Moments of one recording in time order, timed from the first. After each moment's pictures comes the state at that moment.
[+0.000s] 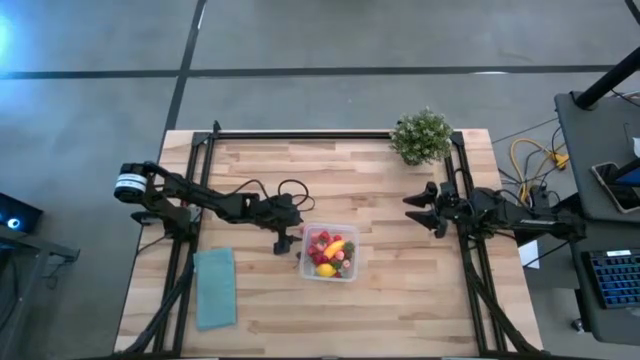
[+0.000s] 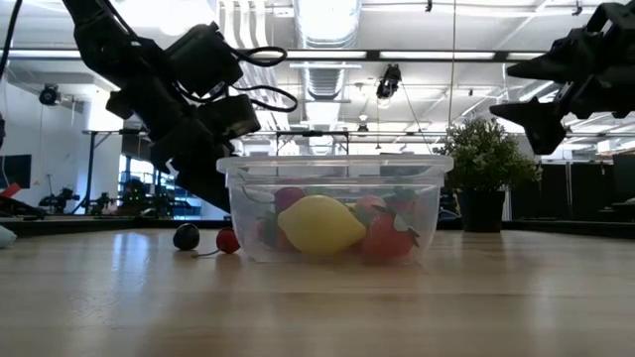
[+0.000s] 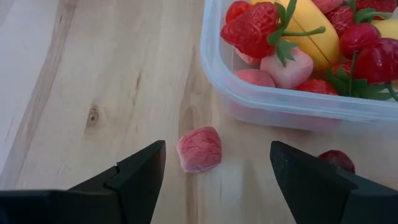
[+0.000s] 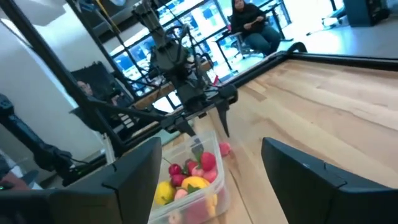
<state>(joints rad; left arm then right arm) 0.03 1.54 0.61 0.17 0.05 -0.02 -0.07 0.01 0.01 0.01 -0.01 0.52</state>
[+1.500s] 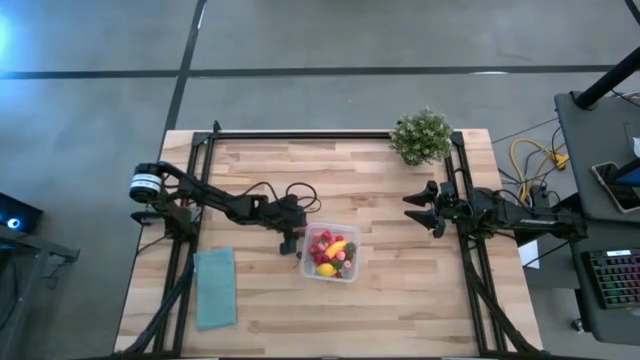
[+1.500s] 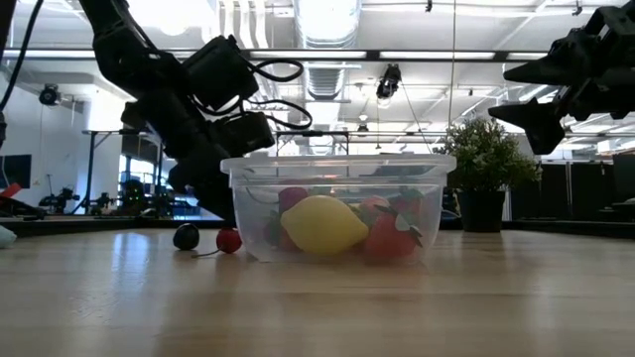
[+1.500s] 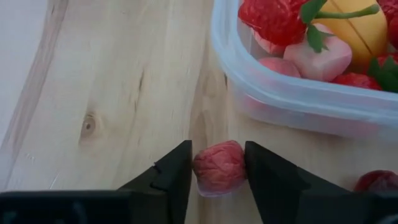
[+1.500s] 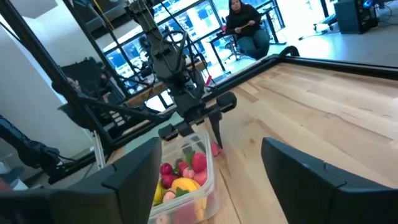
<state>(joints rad) 0.03 1.66 0.66 0.20 0.01 -0.01 -0.07 0.02 0.01 0.01 0.02 0.47</state>
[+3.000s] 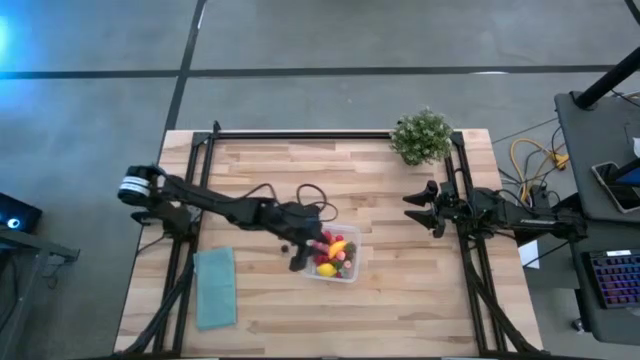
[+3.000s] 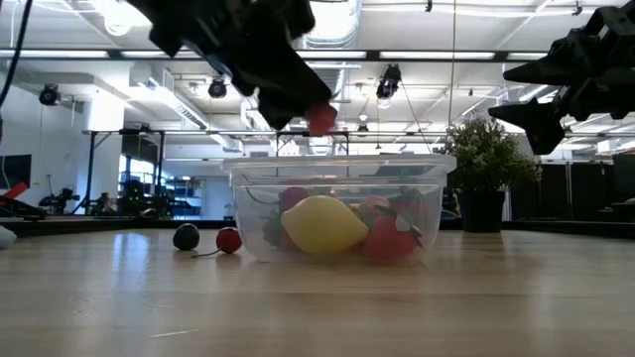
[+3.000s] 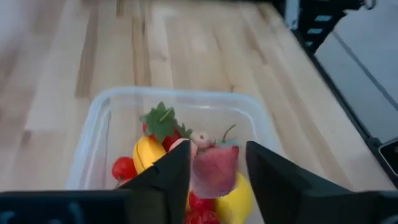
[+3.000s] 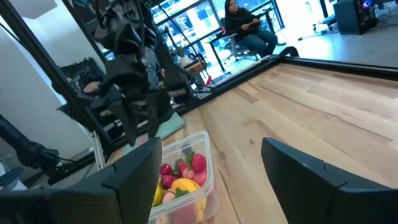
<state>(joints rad) -0.11 1.57 0.94 0.10 0.17 -0.10 -0.07 0.02 0.01 0.01 0.02 0.47</state>
